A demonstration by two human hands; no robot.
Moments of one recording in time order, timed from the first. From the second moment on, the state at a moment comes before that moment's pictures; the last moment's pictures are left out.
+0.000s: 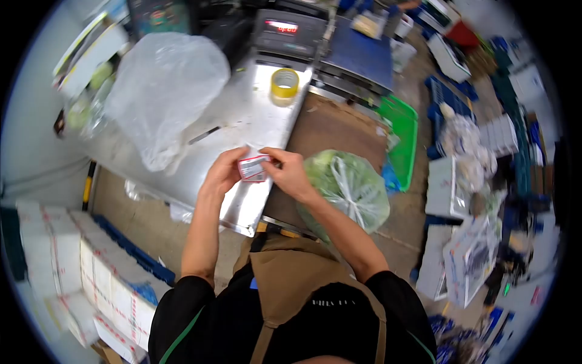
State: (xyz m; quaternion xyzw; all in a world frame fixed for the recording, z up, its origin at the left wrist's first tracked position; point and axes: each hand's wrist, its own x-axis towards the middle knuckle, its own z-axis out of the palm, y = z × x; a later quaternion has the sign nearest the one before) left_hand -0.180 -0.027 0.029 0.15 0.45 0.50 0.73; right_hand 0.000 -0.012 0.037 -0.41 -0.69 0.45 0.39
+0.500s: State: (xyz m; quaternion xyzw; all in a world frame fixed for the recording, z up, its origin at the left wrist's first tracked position) left_hand -0.085 -0.006 0.038 0.24 0.47 0.43 0.73; right_hand 0.074 -0.056 0.046 -0.38 -0.75 0.12 0.54
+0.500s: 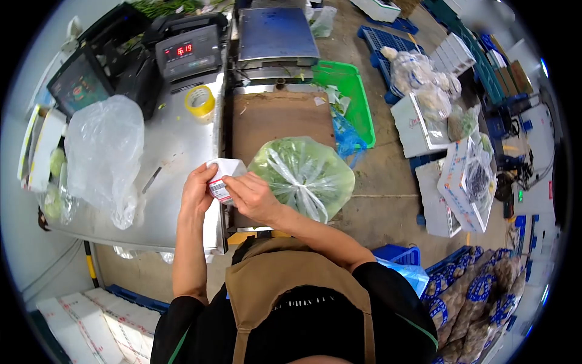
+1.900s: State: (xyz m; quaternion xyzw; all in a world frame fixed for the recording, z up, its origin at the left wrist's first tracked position) left_hand -0.036 -0.023 0.075 0.23 0.51 0.47 0.68; right_hand 0.119 -0.061 0.049 -0.43 -0.62 0.39 0.52
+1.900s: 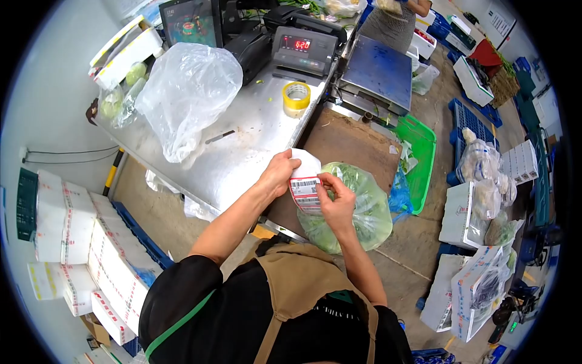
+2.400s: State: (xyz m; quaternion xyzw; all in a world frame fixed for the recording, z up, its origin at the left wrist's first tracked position) left_hand -0.021 -0.025 0.081 0.27 0.53 0.47 0.65; right_hand 0.128 -0.062 0.060 -0.46 -0.55 0.45 0.53
